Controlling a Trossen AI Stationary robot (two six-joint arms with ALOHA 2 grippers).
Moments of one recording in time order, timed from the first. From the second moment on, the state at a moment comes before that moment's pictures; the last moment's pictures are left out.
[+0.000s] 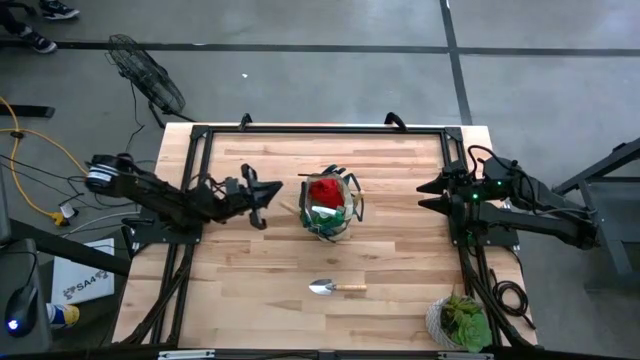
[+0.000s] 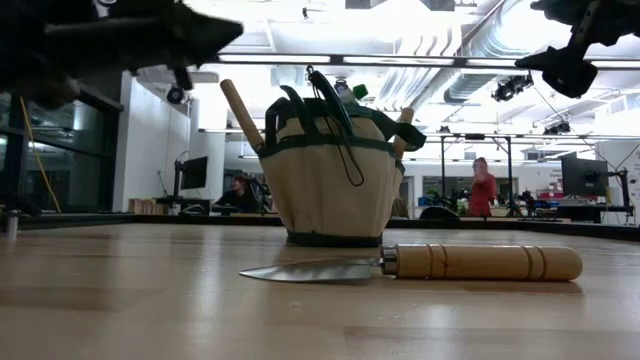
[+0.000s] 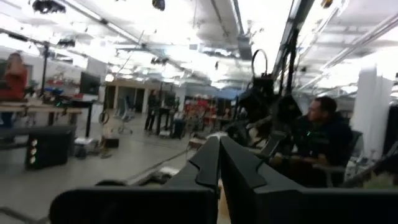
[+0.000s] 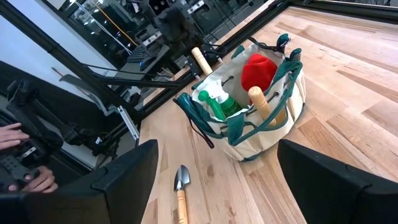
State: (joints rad) left arm -0.10 1.32 0.22 1.56 -0.39 0.02; right arm -0.28 0.27 0.54 -0.53 -0.29 0.60
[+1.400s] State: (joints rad) left arm -0.15 1.31 0.26 1.18 -0.40 -0.16; right arm -0.28 0.27 0.54 -0.53 -0.29 0.60
